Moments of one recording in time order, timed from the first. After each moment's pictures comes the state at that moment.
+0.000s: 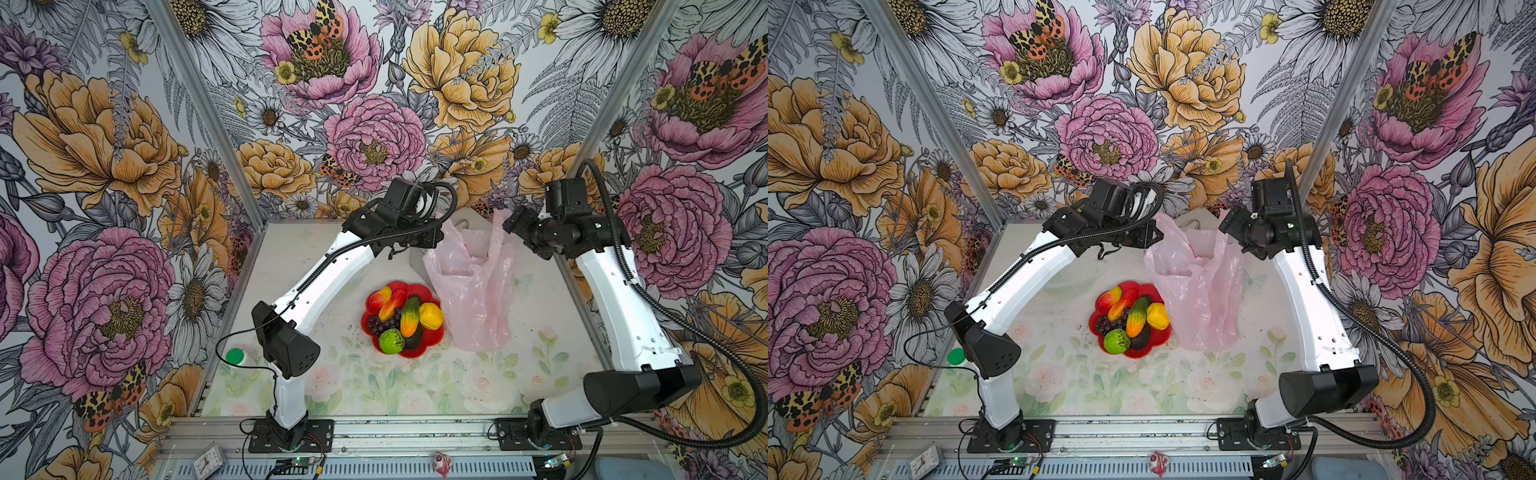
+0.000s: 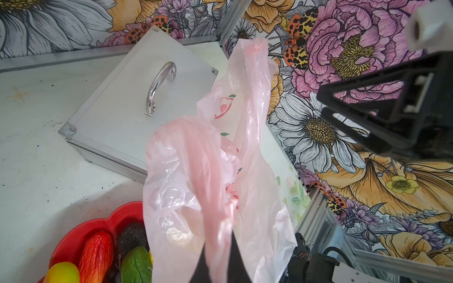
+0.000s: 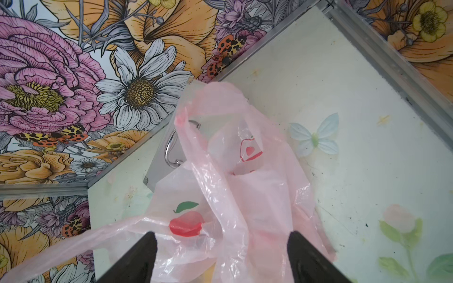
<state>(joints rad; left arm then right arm) -0.71 1.89 2.15 -0.94 0.28 -0.42 0.09 1.52 1.85 -1.15 -0.02 0.69</state>
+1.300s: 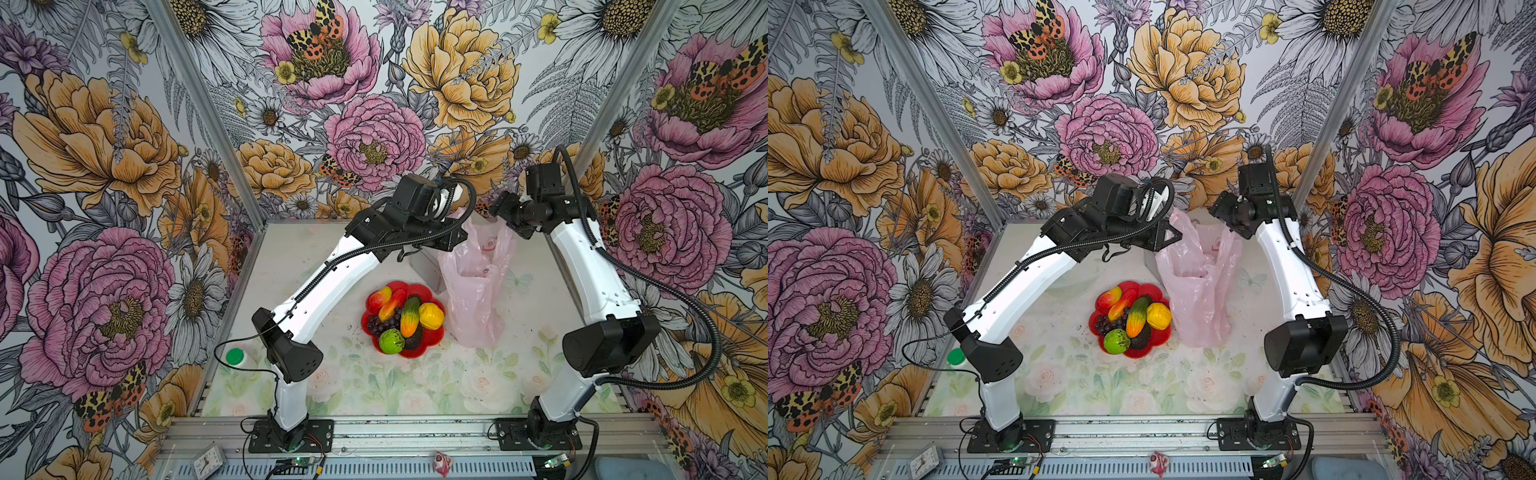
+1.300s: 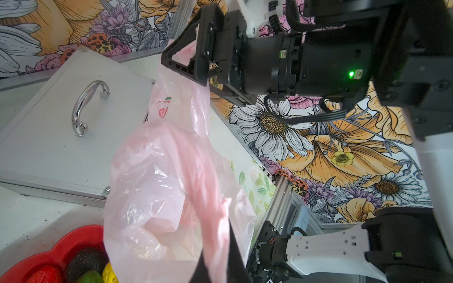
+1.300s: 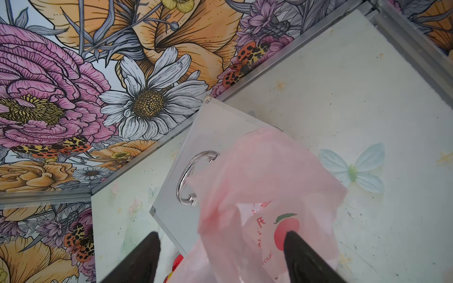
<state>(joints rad) -0.80 1.89 2.27 -0.94 0.35 -0.42 0.09 1.75 2.01 -1.06 -0.07 0.67</state>
